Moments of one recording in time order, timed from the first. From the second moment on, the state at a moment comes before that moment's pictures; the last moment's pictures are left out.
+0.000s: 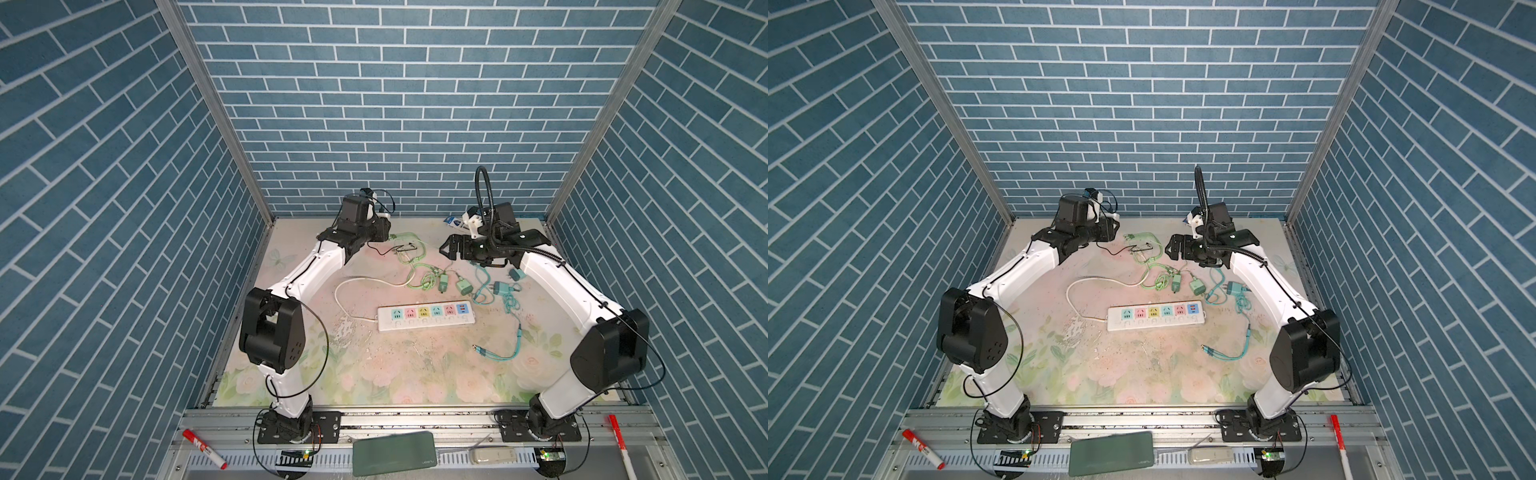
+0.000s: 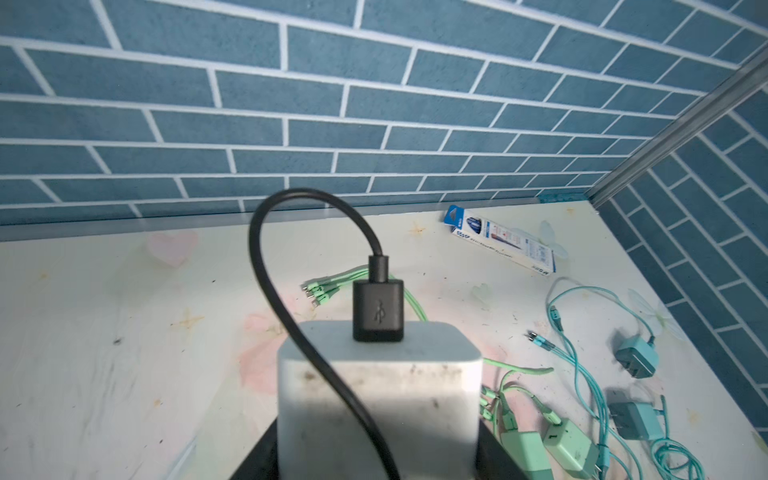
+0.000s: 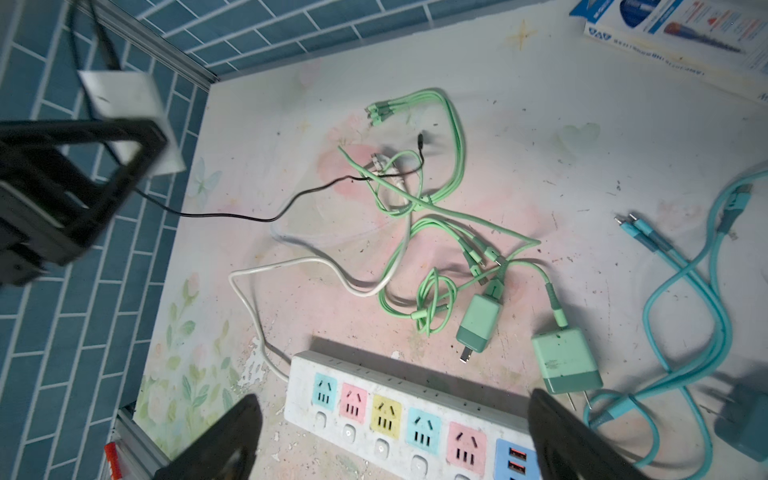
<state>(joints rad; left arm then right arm) -0.37 1.78 1.48 -0.21 0.13 -0.27 0.42 1.60 1.50 -0.71 -0.33 0.37</state>
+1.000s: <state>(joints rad) -0.48 1.73 1.14 0.36 0.46 -0.19 0.50 1.70 1.58 -0.66 -0.43 0.47</state>
